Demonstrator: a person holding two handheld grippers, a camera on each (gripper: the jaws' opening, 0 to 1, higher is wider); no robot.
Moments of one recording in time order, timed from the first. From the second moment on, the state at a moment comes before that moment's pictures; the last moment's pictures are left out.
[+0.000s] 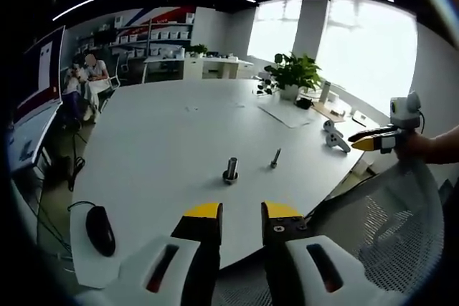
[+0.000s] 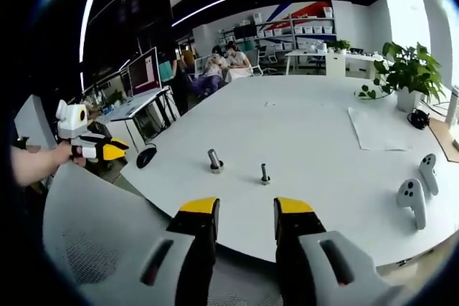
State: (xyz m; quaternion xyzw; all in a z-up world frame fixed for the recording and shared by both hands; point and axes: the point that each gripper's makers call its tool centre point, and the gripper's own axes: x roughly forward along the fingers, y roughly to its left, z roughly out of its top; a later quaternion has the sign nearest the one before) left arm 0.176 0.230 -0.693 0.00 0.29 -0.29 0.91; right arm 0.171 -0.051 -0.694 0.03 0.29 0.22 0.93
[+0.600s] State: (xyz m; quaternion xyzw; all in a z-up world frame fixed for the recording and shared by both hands) left arm 0.178 0.230 -0.691 -0.01 0.28 -0.30 0.91; right arm 0.169 -0.049 -0.699 0.02 0.31 0.23 0.92
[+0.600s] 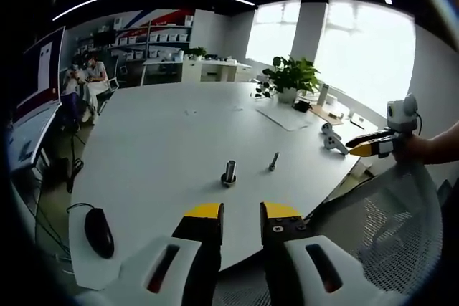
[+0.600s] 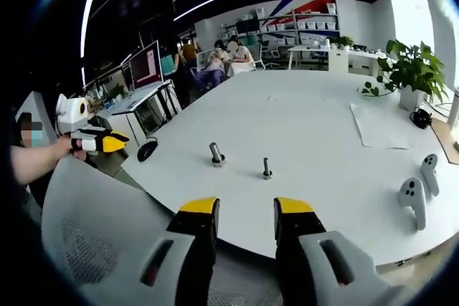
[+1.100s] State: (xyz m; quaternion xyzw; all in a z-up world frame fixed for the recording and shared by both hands) left arm 0.178 0.231 -0.690 -0.01 0.28 -0.29 0.91; right arm 0.168 -0.048 -0.701 0.02 0.31 0.23 0.92
